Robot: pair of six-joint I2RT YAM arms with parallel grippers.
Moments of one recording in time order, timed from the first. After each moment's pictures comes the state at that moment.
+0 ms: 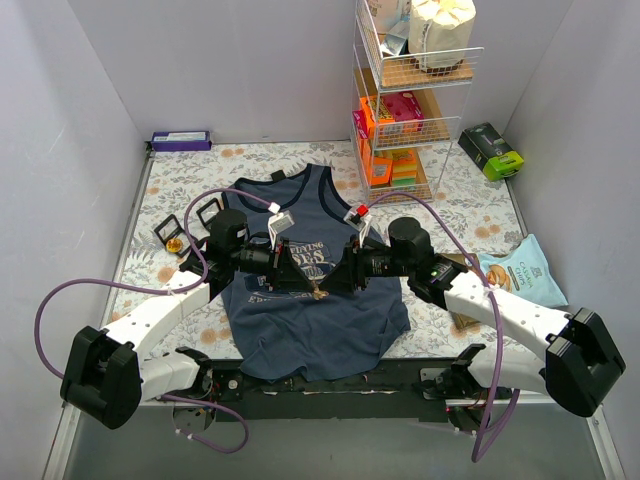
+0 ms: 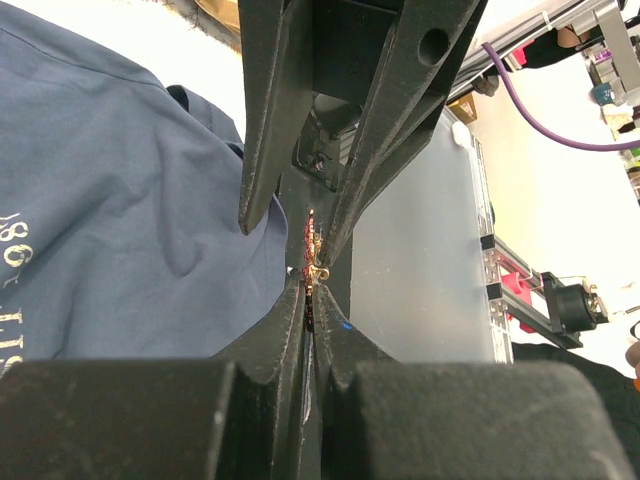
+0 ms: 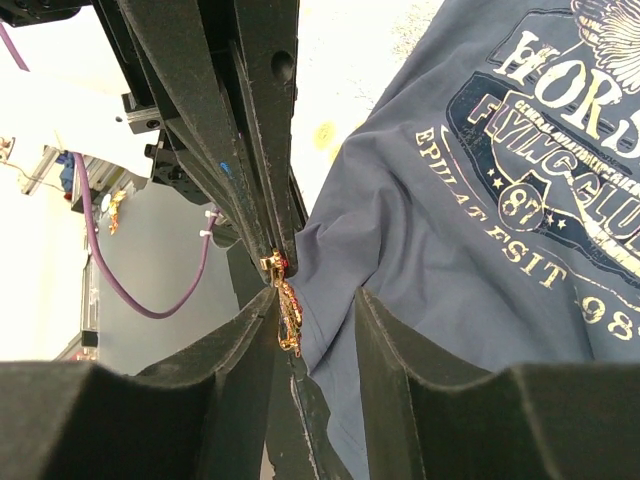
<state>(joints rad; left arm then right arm) -0.47 1.14 0.69 0.00 1.15 -0.33 0.77 1.17 0.71 0.15 -0.68 0.52</state>
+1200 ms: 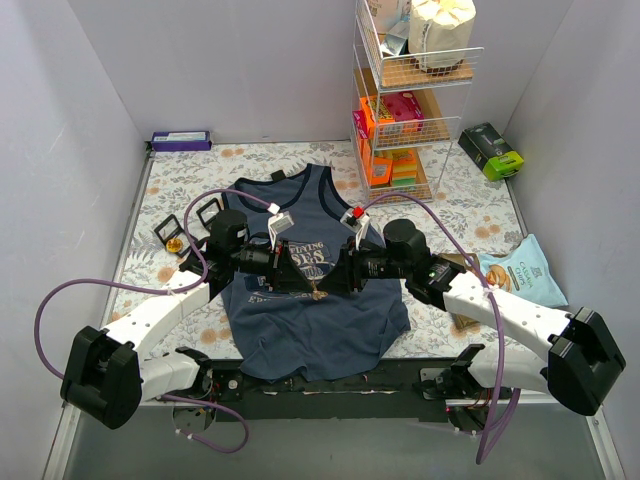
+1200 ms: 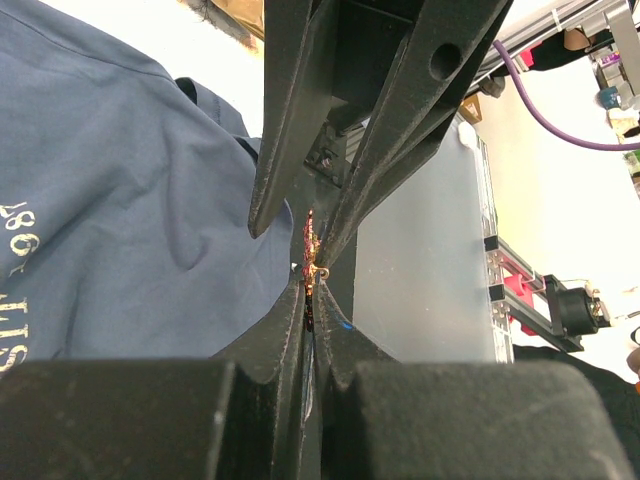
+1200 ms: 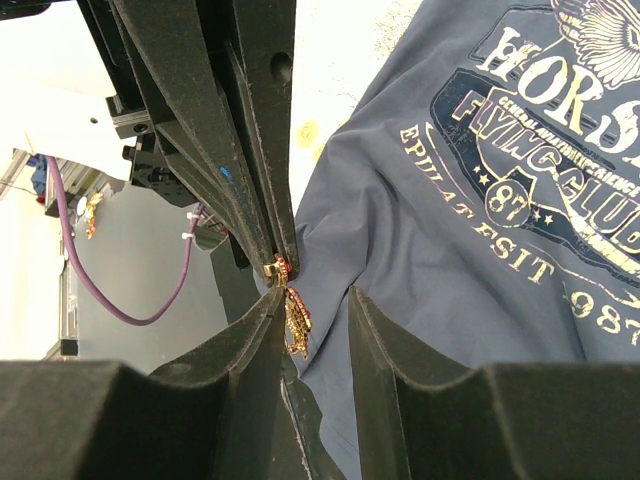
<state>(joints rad) -0.47 1.14 0.69 -0.03 1.13 -0.32 0.81 1.17 0.73 0.10 -0.60 0.49</state>
